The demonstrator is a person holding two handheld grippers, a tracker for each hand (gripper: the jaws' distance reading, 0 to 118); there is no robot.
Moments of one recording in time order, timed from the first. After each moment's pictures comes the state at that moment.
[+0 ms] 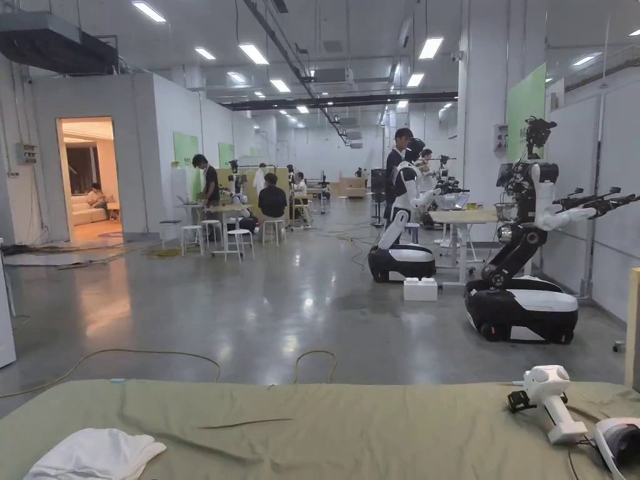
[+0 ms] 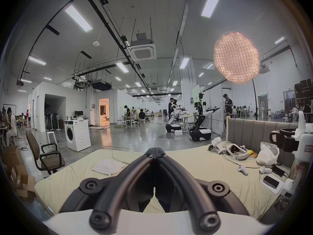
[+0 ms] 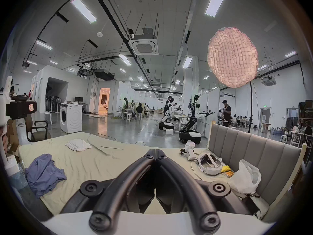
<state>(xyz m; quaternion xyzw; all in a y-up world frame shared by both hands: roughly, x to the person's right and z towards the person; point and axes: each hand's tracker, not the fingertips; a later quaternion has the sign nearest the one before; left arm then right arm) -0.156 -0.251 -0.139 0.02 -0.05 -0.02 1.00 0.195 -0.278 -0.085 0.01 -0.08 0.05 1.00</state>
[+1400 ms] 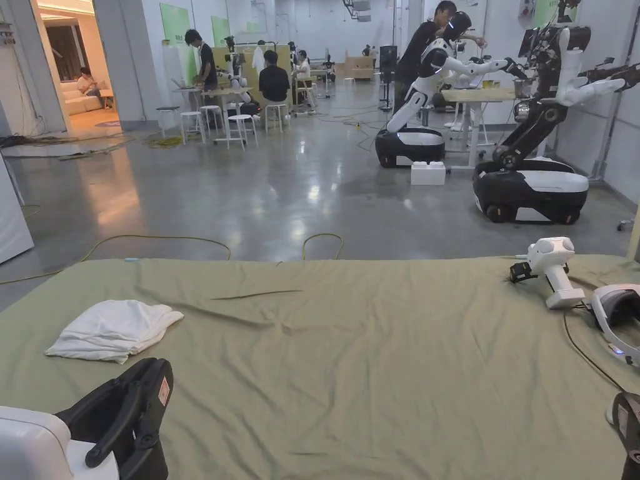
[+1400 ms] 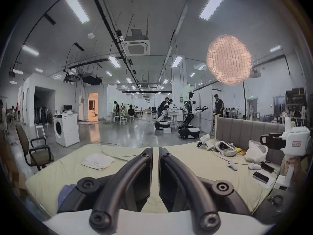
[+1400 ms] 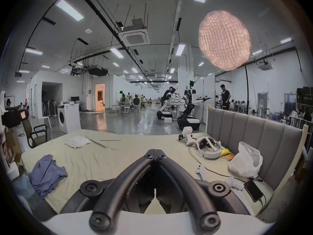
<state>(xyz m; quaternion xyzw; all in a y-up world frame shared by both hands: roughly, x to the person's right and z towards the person) -0.185 -0.275 -0.128 0.00 -0.12 -0.01 0.99 0.212 -0.290 -0.076 -0.04 -0.09 0.00 0.99</state>
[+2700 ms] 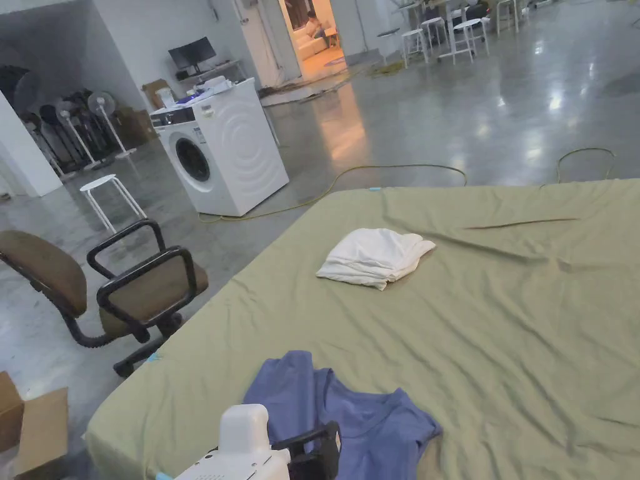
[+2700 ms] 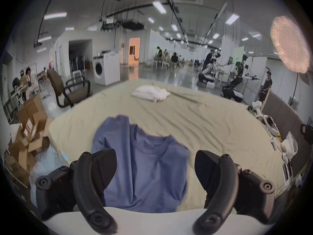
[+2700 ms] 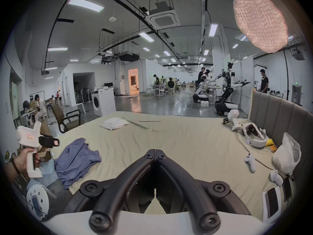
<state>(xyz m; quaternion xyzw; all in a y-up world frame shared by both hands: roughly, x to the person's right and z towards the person) -0.374 -0.419 -0.211 -0.30 0.07 0.07 0.95 0.129 -0.339 -0.157 -0.14 0.09 -0.02 0.99</state>
